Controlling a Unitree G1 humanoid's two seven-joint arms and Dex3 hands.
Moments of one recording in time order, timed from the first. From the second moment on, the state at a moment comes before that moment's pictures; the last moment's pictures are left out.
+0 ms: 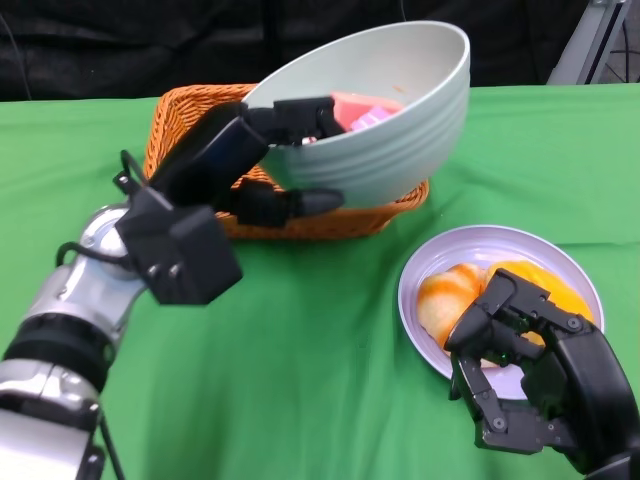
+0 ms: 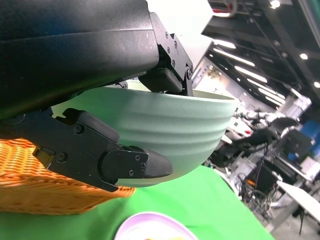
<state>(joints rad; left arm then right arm) -0.84 0.18 -0.19 1.01 0.27 -0.97 -0.13 0.20 0.00 0.11 -0.25 0.08 -0.19 0.21</state>
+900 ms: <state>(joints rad) -1.01 -0.06 0.09 1.18 -0.05 -0.49 -0.30 0.21 0.00 0.13 -0.21 0.08 -0.18 0.21</state>
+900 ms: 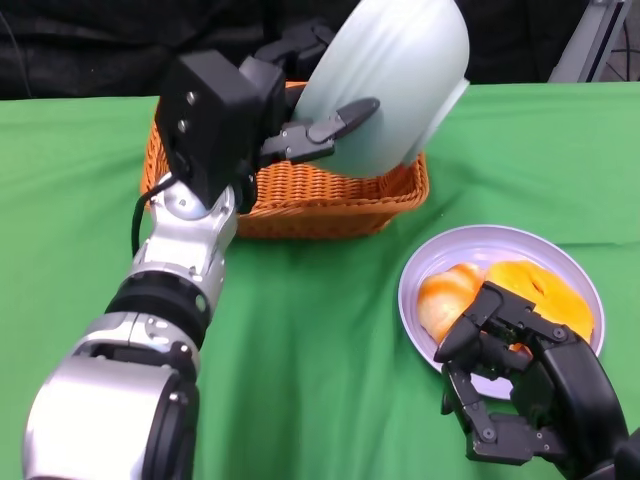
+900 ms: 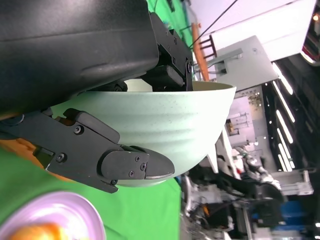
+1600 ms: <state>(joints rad) -1.12 -0.09 0.40 1.19 -0.44 0.05 -0.47 0.20 0.00 0.16 -0.19 0.07 -0.20 0.20</state>
